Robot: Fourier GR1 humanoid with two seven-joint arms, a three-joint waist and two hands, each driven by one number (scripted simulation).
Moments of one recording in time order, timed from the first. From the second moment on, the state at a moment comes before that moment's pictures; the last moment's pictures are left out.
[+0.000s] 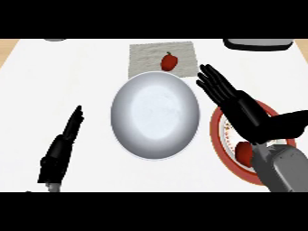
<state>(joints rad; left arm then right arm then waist) 0.02 0.32 -0.31 -1.47 0.09 0.28 -0.11 -0.34 -0.34 0.33 -1.59 -0.48 0.10 0.01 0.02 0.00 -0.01</state>
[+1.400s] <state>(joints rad) -0.19 0.47 0.06 -1.52 0.30 0.19 -0.04 -0.35 -0.63 0.52 -1.73 0.59 -0.17 0.59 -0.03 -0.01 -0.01</state>
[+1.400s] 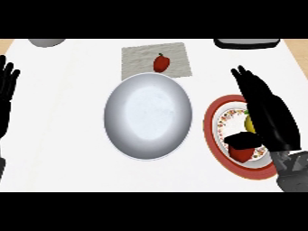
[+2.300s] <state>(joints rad) -0.22 0.45 0.08 -1.51 0.29 0.16 -0.03 -0.41 -0.74 0.46 -1.90 0.30 0.44 0.98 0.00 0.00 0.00</state>
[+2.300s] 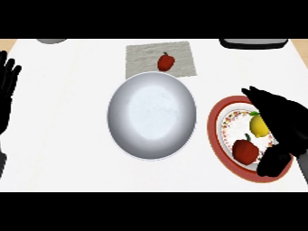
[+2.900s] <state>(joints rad) -0.22 0.42 0.11 -1.50 0.26 0.12 -0.03 -0.34 -0.65 0.39 -1.73 0.45 0.48 0.86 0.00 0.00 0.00</state>
